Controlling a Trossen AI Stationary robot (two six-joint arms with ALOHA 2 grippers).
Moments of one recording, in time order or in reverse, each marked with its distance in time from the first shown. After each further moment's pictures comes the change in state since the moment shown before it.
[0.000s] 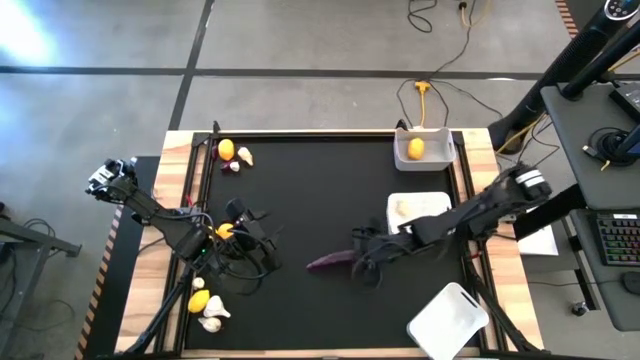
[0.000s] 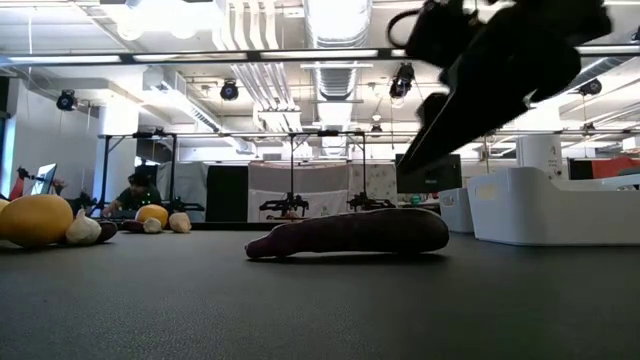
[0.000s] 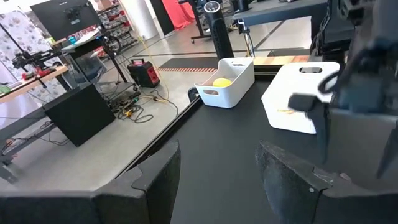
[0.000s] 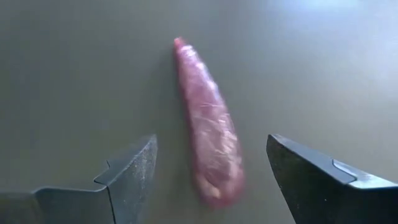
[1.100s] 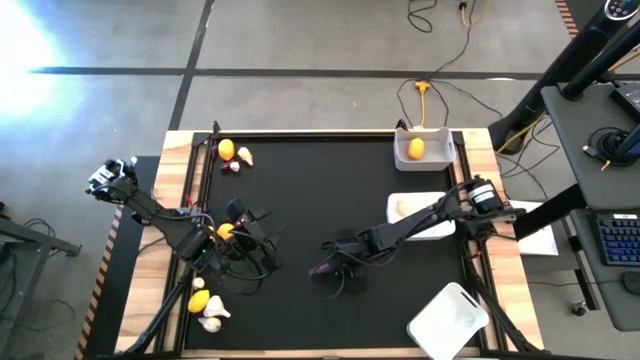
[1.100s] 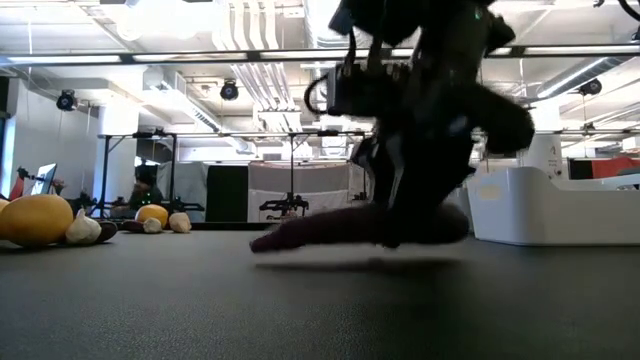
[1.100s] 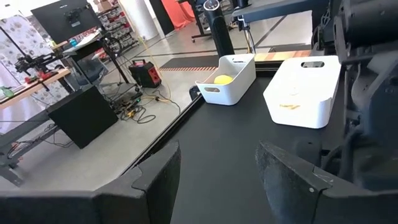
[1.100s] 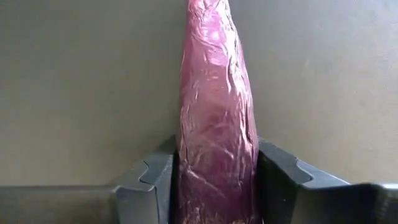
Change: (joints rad) left arm 0.000 0.000 -0.014 -0.004 0.001 0.012; right arm -0.048 0.358 0.421 -0.385 -0.219 -0.176
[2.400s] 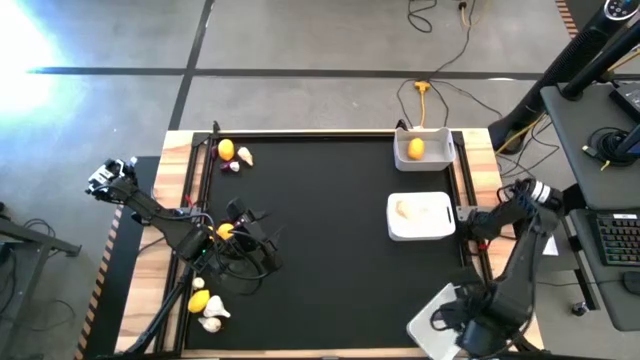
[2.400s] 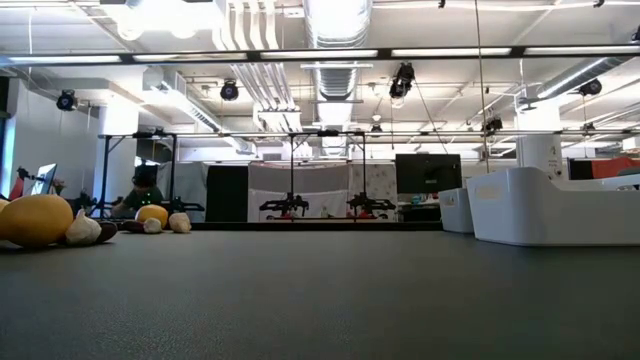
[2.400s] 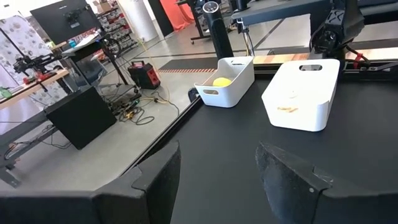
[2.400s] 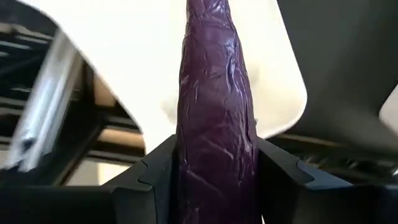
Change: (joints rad) left arm 0.000 0.000 0.000 0.029 0.000 0.020; right arm 0.793 -0.323 0.113 -0.942 -0.143 0.776
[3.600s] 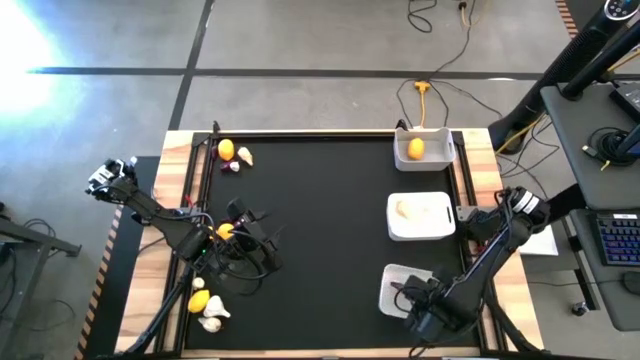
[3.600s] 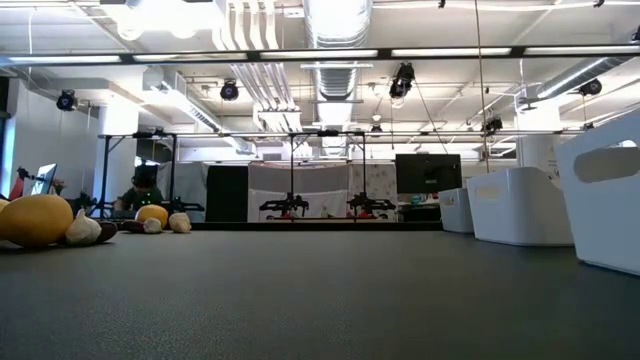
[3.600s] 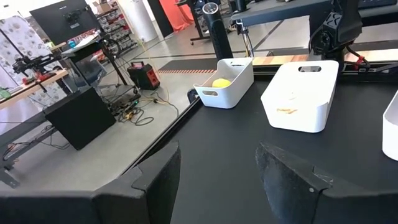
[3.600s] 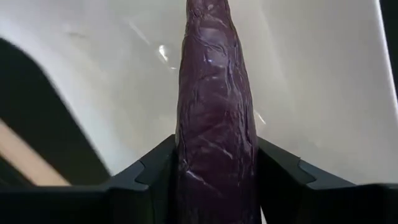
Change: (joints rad) left arm 0.000 0.000 0.000 0.011 0.000 0.008; right arm -0.191 0.117 -0.142 0.291 0.237 0.670
